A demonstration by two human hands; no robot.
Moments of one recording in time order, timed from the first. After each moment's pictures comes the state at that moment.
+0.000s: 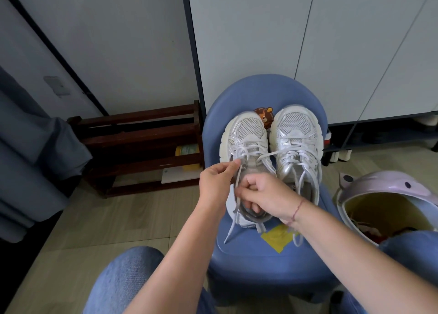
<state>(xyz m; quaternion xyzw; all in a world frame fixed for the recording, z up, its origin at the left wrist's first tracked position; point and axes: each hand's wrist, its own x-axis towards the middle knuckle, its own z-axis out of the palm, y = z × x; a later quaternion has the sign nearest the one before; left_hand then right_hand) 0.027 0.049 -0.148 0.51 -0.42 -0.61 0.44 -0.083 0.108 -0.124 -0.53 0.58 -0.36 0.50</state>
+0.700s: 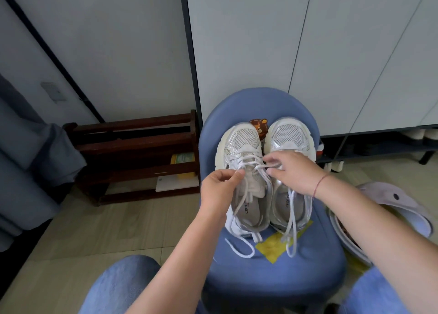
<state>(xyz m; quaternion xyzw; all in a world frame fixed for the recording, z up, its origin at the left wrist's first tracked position) 0.019 0.050 -0.150 0.50 -0.44 -0.60 0.44 -0.151 0.085 -0.083 -0.67 0.70 -0.17 0.19</state>
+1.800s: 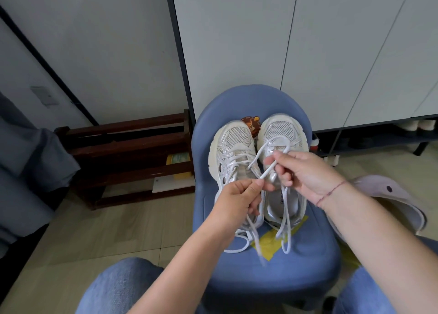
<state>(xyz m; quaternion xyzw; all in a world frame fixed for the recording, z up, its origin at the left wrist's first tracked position) 0.007 0.098 -0.118 0.38 -0.56 -0.67 0.29 -0.153 0.111 -0.081 -0.33 0.56 -0.54 0.53</state>
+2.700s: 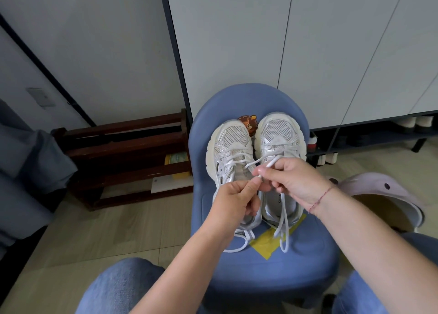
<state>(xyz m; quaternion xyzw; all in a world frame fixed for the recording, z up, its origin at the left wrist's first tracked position) 0.004 0.101 -0.118 0.41 -0.55 -0.66 0.30 -0.144 0.113 -0.096 -0.42 0.61 -0.47 0.48</state>
